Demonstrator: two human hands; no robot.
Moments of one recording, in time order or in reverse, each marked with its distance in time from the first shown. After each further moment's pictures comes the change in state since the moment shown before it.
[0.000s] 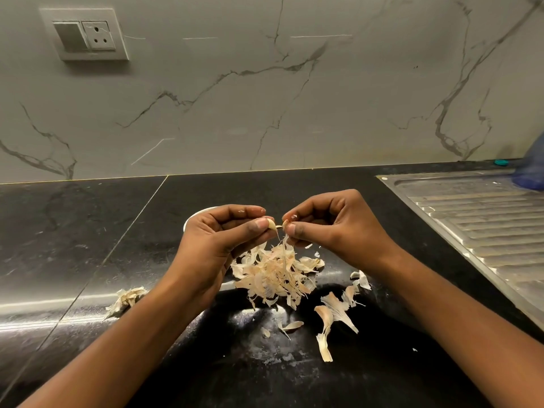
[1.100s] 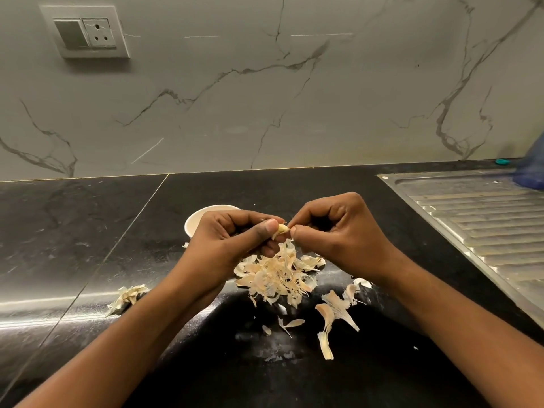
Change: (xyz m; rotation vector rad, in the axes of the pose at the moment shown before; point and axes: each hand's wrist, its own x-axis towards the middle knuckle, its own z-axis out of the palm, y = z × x) left_hand 0.004 -0.008 -0.005 0.240 -0.183 0.136; right_hand -0.006 -0.006 0.007 -0.151 -0.010 -0.198
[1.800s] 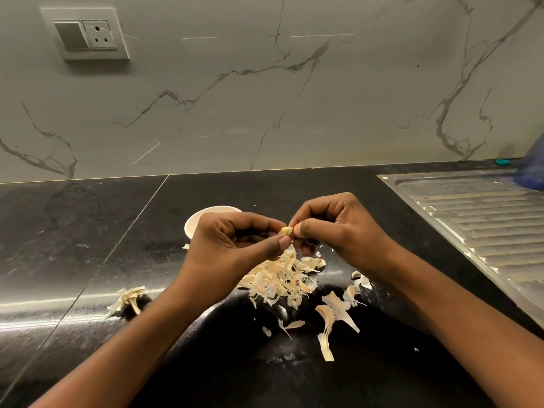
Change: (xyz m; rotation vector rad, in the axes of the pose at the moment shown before) left_hand -0.006 0.001 0.005 0.328 -0.006 0.246; right_hand 0.005 -0.001 -0.006 0.254 -0.106 0.217
